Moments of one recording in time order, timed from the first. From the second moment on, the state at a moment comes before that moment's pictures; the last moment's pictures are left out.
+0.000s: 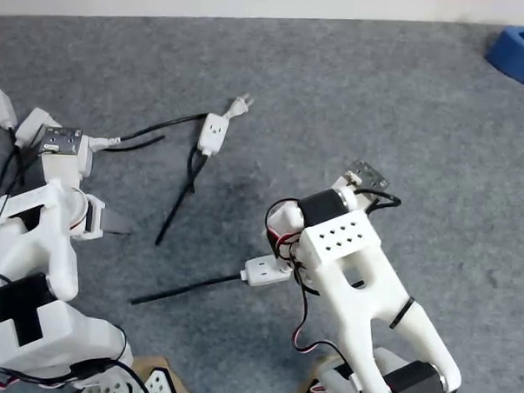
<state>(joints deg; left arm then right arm) -30.9 2.1 40.0 43.0 -17.5 -30.7 -22.8 34.1 79.6 -68.6</state>
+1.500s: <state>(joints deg) -30.9 2.1 40.0 43.0 -17.5 -27.4 -22.8 32.0 81.1 -71.4</state>
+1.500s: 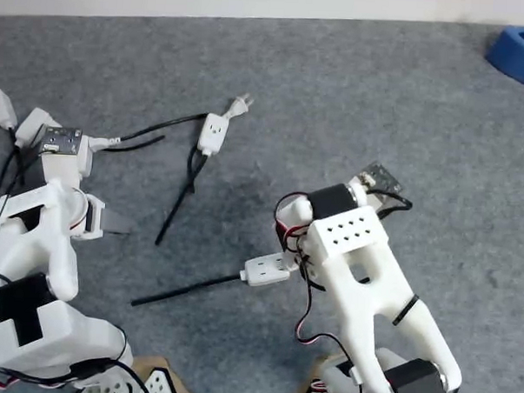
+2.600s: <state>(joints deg) -30.9 2.1 40.0 43.0 -17.5 -30.8 -22.8 32.5 81.0 -71.3</state>
